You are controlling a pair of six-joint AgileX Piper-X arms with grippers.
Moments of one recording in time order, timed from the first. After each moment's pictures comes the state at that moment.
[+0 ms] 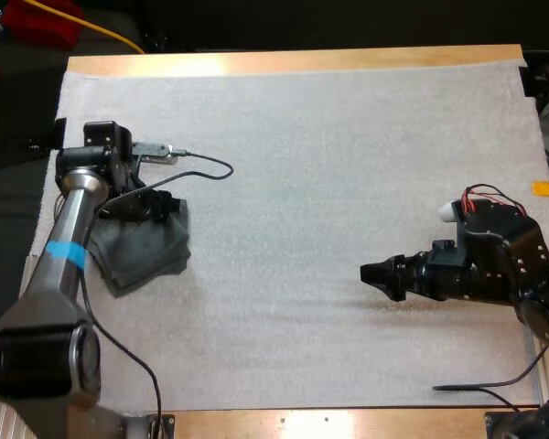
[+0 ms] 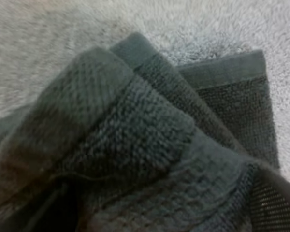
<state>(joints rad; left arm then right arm) 0.08 1.70 -1.21 0.99 0.00 -1.62 0.56 0.93 -0.92 0.91 -0.40 -1.35</state>
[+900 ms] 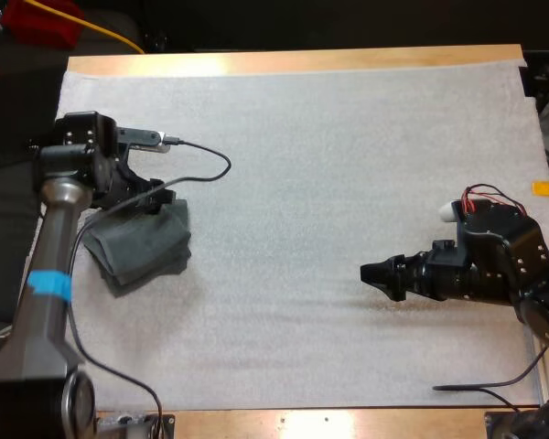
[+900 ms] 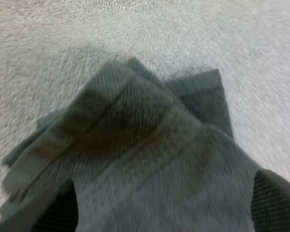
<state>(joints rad) 0.08 1.50 -1.25 1.09 0.03 -1.60 0.56 0.93 -0.92 0.91 -0.40 -1.35</state>
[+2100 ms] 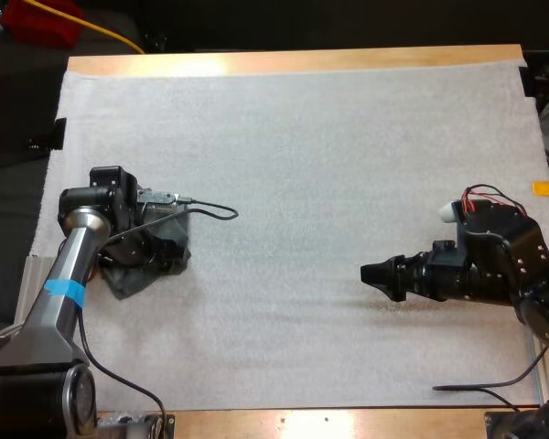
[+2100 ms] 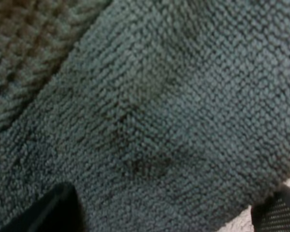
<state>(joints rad) 0.08 1.55 -0.98 1.05 0.03 -1.62 0.56 0.93 -0.92 0.92 -0.40 -1.35</state>
